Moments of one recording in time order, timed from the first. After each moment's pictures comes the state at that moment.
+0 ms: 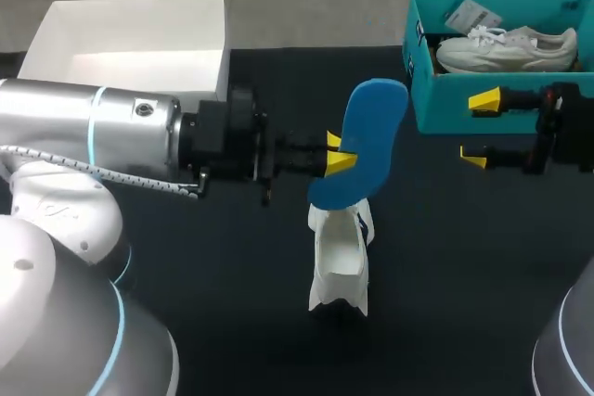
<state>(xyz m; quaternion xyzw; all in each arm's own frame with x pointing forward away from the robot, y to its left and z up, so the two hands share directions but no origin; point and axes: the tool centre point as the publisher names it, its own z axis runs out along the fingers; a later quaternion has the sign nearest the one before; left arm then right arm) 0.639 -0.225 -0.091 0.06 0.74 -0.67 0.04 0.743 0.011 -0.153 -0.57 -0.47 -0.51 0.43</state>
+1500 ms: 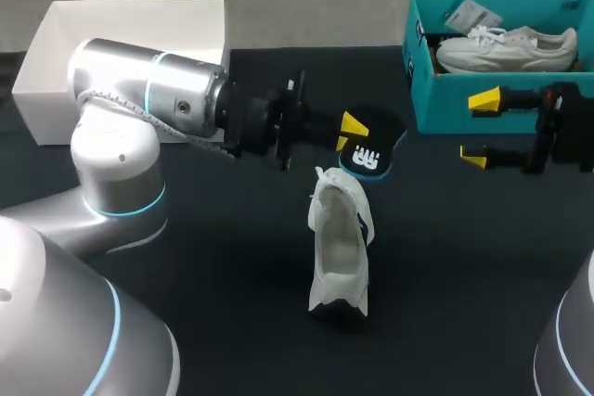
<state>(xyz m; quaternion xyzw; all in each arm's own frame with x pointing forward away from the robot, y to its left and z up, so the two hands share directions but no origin) 0.719 -0.252 -0.131 0.47 0.57 -0.62 0.29 0.744 0.011 -0.152 -0.57 -0.47 -0.51 0.43</state>
